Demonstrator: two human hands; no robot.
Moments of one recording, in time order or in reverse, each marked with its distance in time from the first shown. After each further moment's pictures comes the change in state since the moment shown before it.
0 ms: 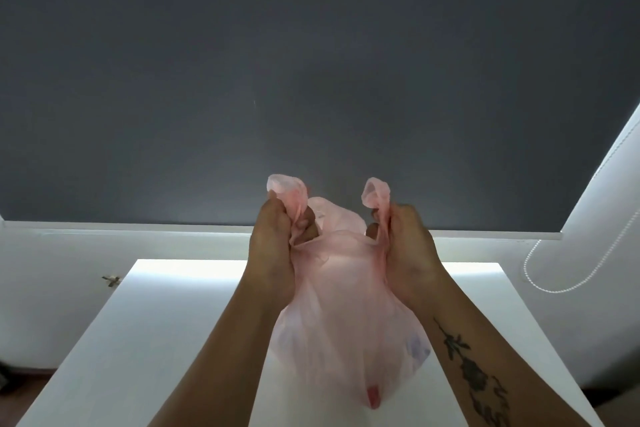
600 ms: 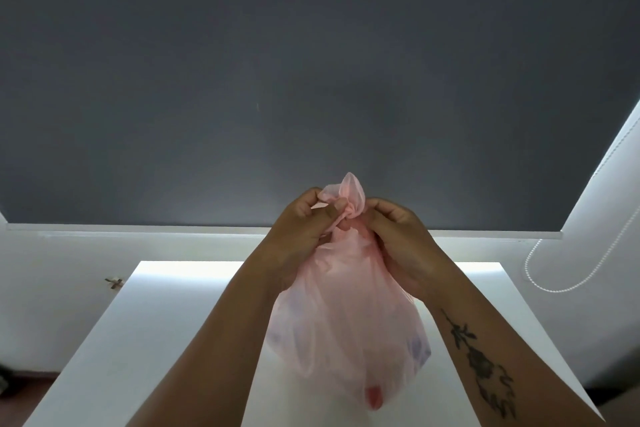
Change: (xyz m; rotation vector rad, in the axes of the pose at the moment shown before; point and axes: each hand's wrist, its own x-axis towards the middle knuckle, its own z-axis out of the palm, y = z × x) left_hand 0.010 0.010 0.007 0.502 -0.220 0.071; right_hand -0.003 -0.005 0.002 -0.212 -0.247 -0.127
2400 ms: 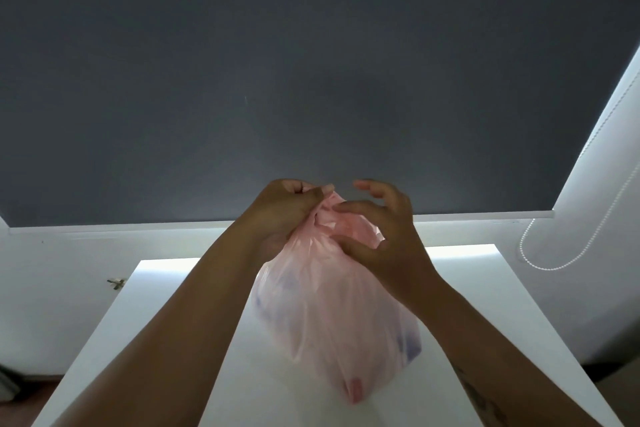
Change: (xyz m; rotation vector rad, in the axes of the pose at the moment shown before) left_hand 0.009 0.019 -0.009 0.133 0.046 -0.159; right_hand -0.026 0.024 -0.004 -0.863 0.166 -0.598
